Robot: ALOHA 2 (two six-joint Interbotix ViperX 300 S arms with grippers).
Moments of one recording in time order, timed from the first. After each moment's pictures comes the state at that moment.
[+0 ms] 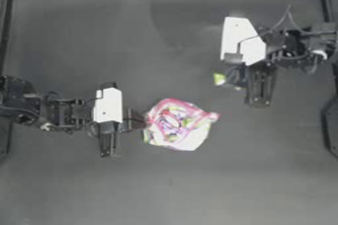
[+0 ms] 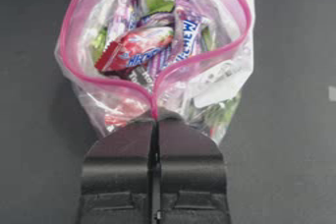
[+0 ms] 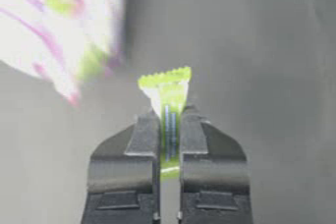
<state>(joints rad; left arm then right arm) 0.04 0.05 0.89 -0.09 -0.40 0.08 -0.26 -0.28 0.60 0.10 0.71 -0.18</state>
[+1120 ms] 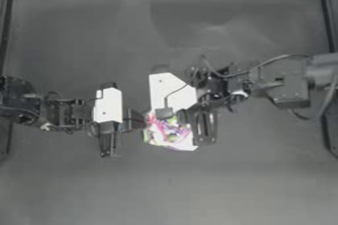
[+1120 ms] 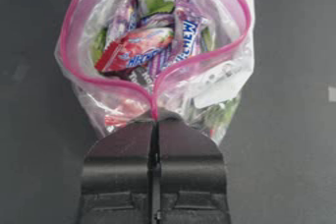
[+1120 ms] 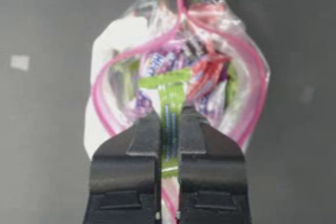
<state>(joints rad) 0.04 0.05 0.89 -0.09 -0.40 0.08 -0.08 0.10 0.33 0.10 0.71 -0.18</state>
